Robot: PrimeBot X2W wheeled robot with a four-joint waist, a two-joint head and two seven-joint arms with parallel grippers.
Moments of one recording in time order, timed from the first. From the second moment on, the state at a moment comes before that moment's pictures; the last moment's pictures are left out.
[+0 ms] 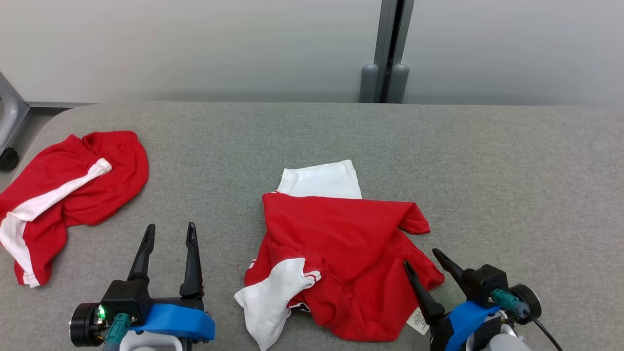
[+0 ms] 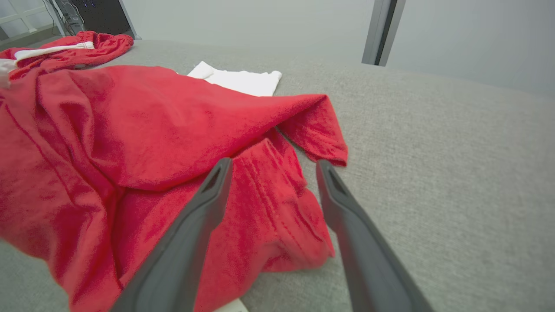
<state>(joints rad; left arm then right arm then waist) -0.06 0.05 -0.05 0.25 -0.11 -0.05 -0.26 -0.25 -0.14 0.34 0.59 0.21 0.13 -0.26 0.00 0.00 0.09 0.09</state>
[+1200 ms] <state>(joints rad) -0.07 0.05 -0.05 0.24 -0.14 -0.03 -0.26 -0.05 -0.18 0.01 0.45 0.27 0.13 -0.26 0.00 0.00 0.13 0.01</state>
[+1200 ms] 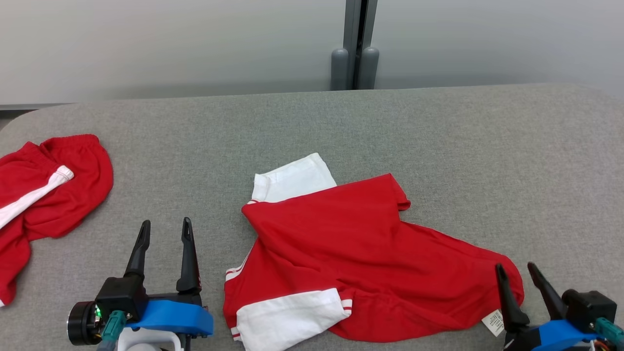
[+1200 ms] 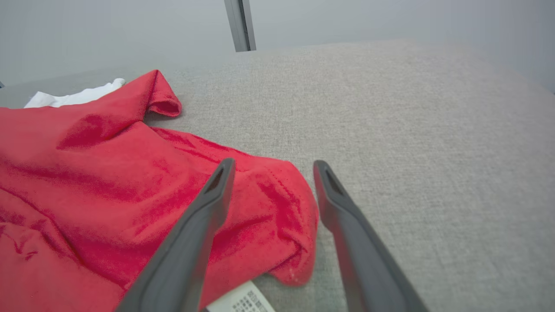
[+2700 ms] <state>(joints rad) -0.09 0.05 -0.10 0.26 -0.15 -0.02 -0.26 -0.55 -0.22 0.51 1.03 0.30 0.13 -0.09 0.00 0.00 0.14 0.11</state>
